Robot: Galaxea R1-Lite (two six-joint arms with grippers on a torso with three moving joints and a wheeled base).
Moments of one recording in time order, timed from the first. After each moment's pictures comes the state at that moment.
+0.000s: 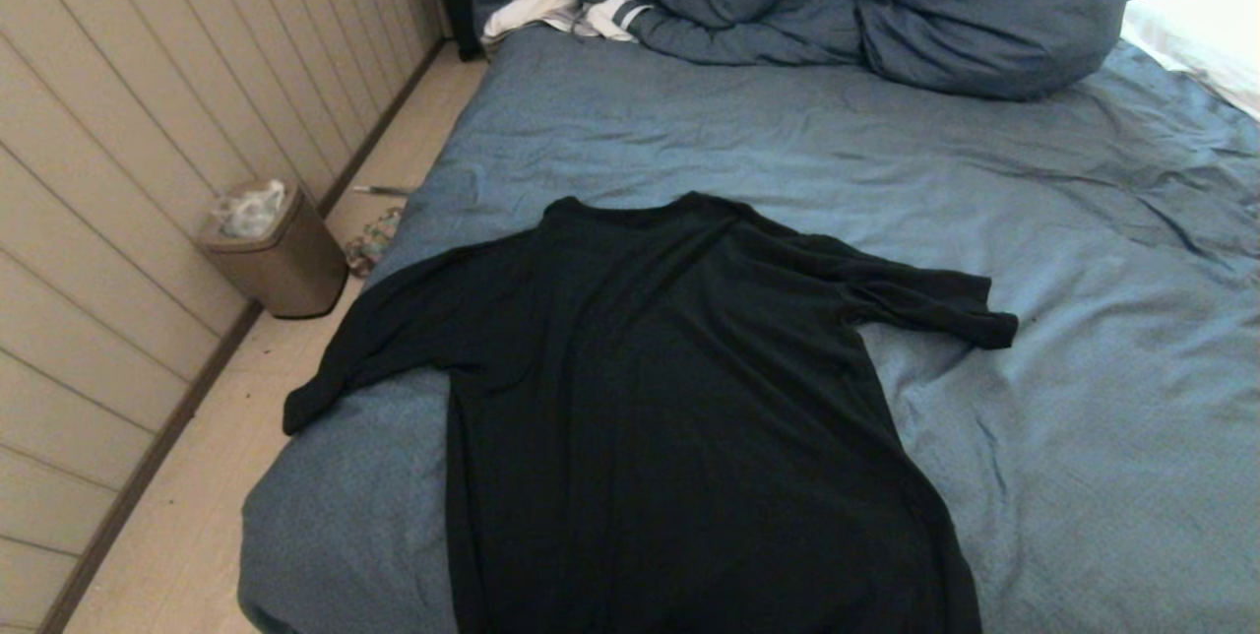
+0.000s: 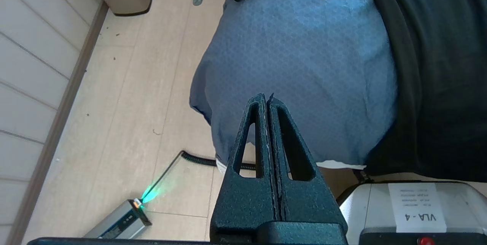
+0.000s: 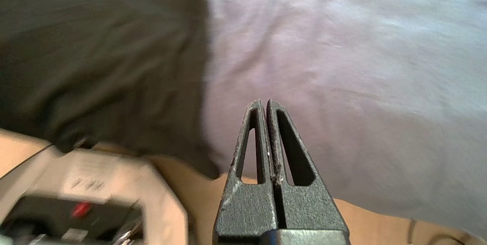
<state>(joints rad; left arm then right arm) 0.00 0.00 -0.10 0.24 -0.02 0.06 0.00 0.02 -0.15 0.28 0.07 -0.09</state>
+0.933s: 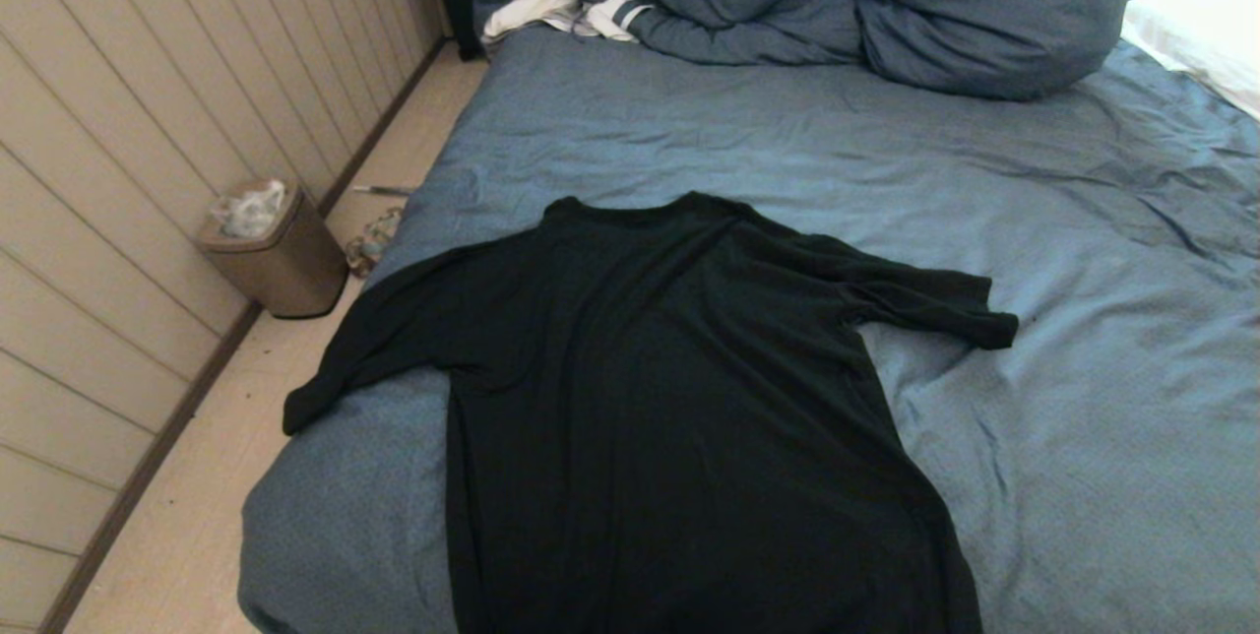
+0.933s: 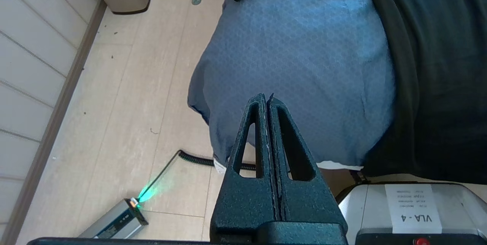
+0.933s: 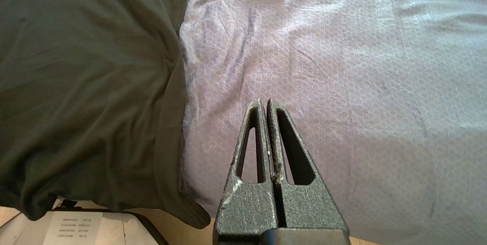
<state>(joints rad) 0.00 0.00 -0.10 0.24 -0.02 0.05 0.01 0.00 0.00 0.02 -0.01 -0.03</state>
